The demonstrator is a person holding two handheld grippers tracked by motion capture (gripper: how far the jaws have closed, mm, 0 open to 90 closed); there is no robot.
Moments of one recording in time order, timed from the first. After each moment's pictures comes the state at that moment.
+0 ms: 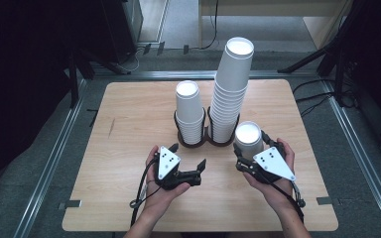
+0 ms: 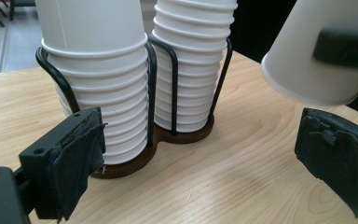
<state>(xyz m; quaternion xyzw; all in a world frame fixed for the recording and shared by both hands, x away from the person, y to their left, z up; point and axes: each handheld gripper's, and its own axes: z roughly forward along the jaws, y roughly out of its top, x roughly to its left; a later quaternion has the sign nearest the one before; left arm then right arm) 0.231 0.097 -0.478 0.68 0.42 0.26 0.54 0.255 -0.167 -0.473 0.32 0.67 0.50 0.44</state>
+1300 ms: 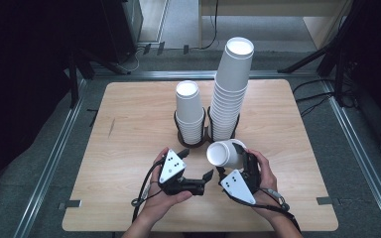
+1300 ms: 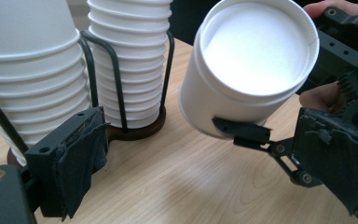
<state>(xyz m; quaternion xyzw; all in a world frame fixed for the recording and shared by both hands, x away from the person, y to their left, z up) 0.222 0.086 -0.473 0.73 0.36 0.20 0.55 0.232 -0.122 -0.507 0.14 0.73 0.41 0.52</state>
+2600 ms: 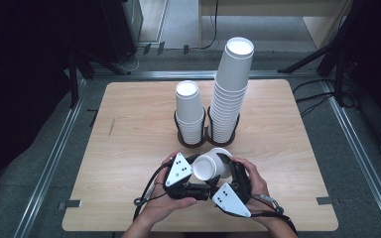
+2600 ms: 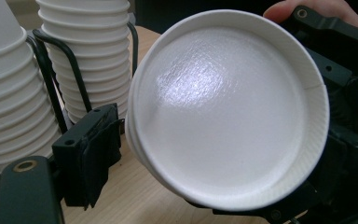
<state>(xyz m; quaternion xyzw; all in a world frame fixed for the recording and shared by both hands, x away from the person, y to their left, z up) 0.215 0.075 -0.469 0.76 0.32 0.18 0.54 0.210 -0.105 -0.508 0.06 0.74 0.46 0.49</state>
